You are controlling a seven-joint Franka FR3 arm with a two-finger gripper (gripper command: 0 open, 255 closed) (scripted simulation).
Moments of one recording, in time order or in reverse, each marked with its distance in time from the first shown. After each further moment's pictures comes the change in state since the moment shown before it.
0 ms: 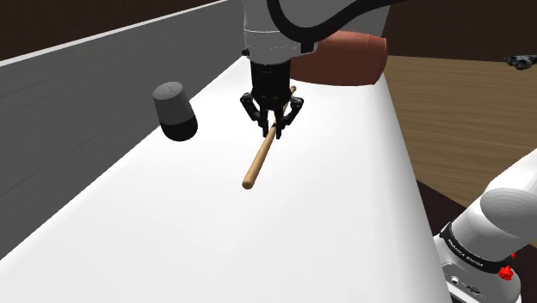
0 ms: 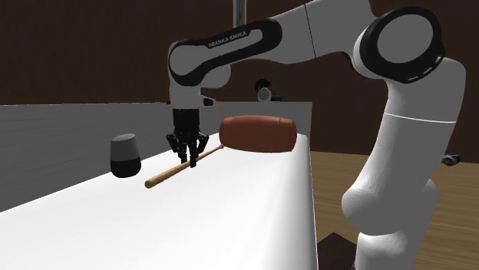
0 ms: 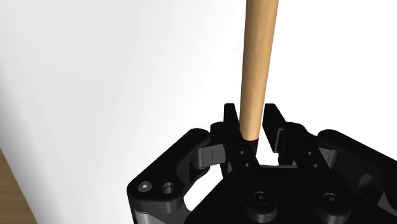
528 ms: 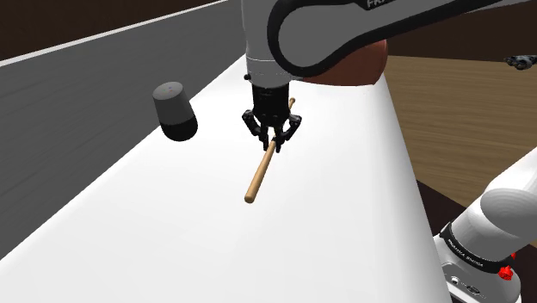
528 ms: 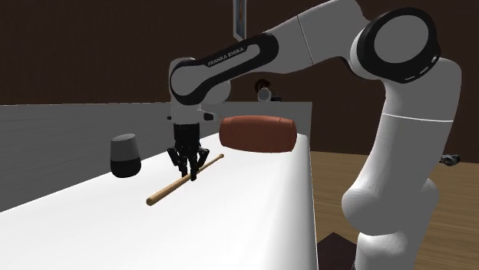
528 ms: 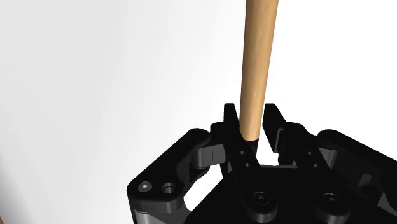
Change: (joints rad) arm 0.003 0.021 0.009 -0.093 -0.010 0.109 0.006
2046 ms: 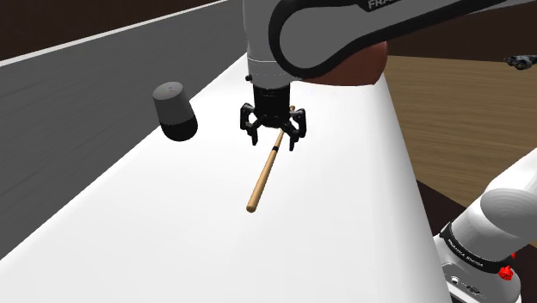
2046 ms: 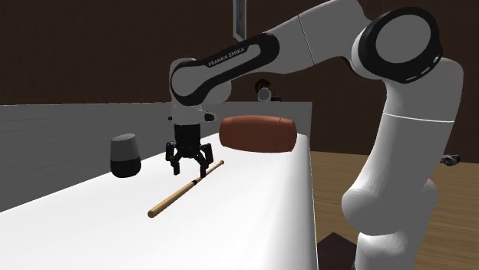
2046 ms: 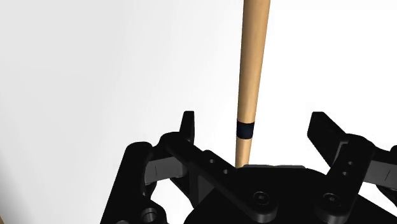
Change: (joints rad) arm 0.001 -0.008 -0.002 -0.011 0.006 0.004 -0.008
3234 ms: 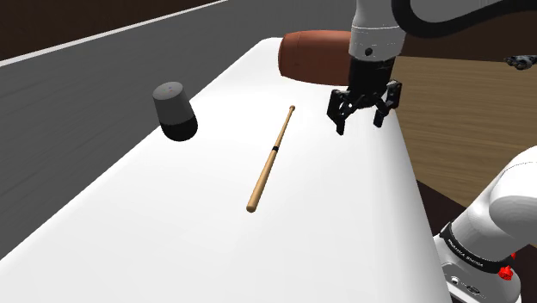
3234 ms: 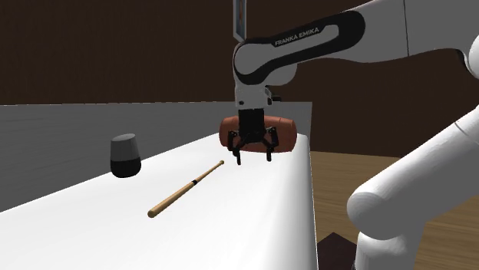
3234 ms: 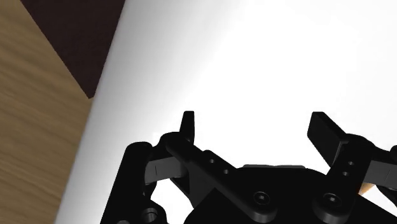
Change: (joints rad) arm 0.143 -0.557 -0.386 -0.363 0.107 -0.262 -0.799
